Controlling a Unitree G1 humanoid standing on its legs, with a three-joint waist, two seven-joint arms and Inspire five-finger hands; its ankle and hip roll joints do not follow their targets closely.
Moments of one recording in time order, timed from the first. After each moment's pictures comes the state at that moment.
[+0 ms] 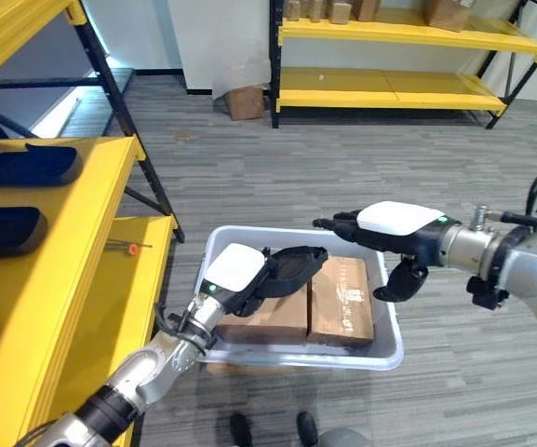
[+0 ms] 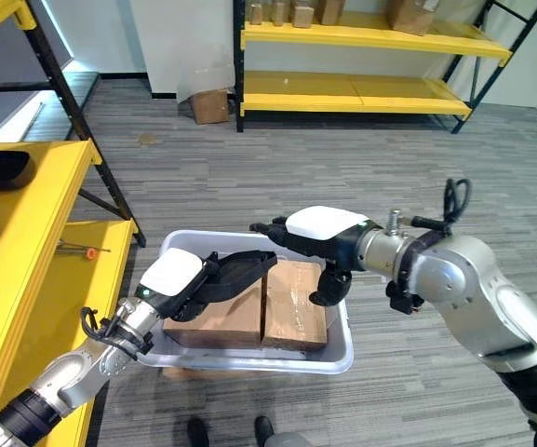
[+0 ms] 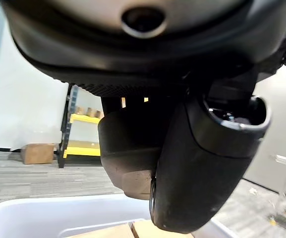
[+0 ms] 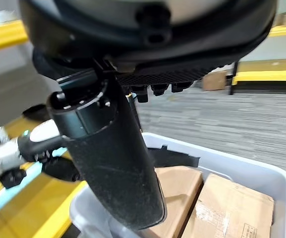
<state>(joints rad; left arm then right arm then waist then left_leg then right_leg) -0.20 0.72 -0.54 0.05 0.76 -0.11 0.27 -0.36 -1.13 0.17 -0.46 -0.13 0.07 0.63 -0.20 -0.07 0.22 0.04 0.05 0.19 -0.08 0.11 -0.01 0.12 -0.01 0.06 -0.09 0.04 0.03</state>
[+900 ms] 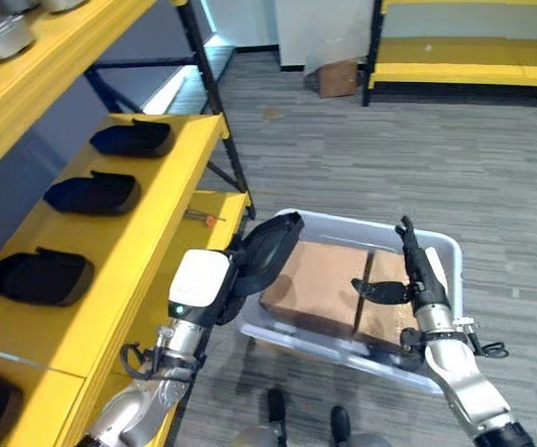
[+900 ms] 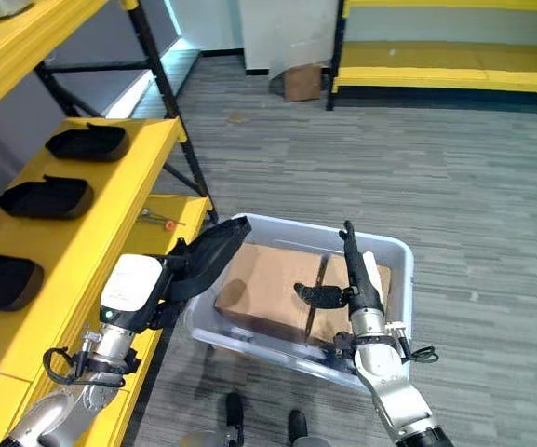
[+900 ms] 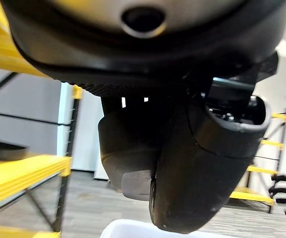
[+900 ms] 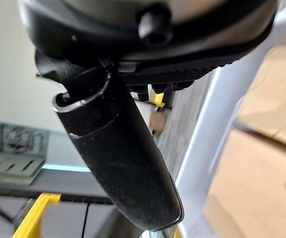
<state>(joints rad) 0.07 0.69 -0.39 -0.14 0.78 -0.03 0.52 -0.01 -0.51 0.21 -0.08 0.17 -0.03 -0.37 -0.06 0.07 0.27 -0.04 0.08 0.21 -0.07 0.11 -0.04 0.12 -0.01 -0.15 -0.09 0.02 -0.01</state>
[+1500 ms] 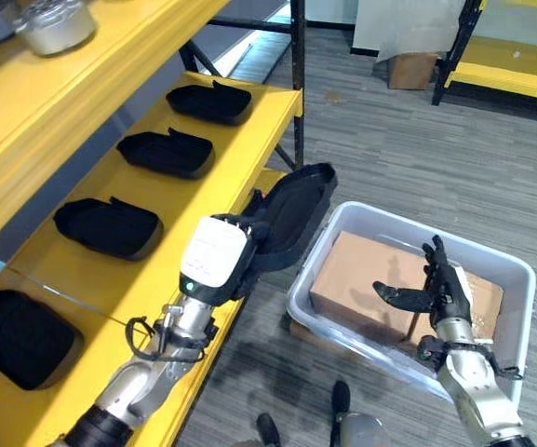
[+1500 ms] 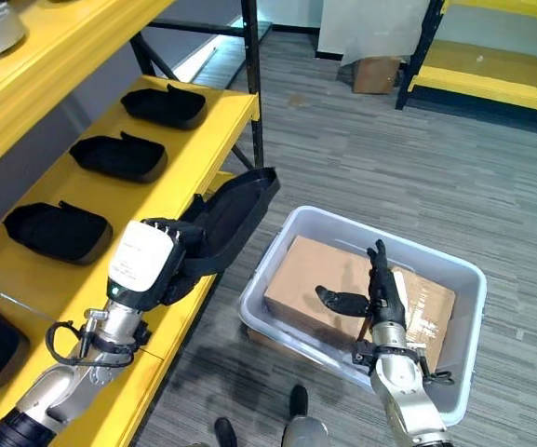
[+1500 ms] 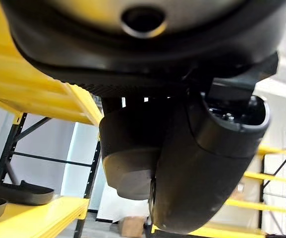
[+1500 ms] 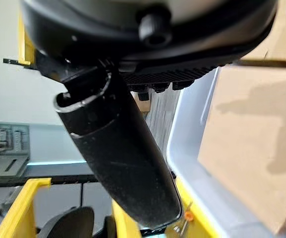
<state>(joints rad) -0.09 0.68 -0.40 -0.15 0.83 -0.15 0.60 0.04 -0.45 0.12 0.04 0.38 -0.11 -0.31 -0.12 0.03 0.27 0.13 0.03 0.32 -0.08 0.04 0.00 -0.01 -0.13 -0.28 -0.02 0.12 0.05</state>
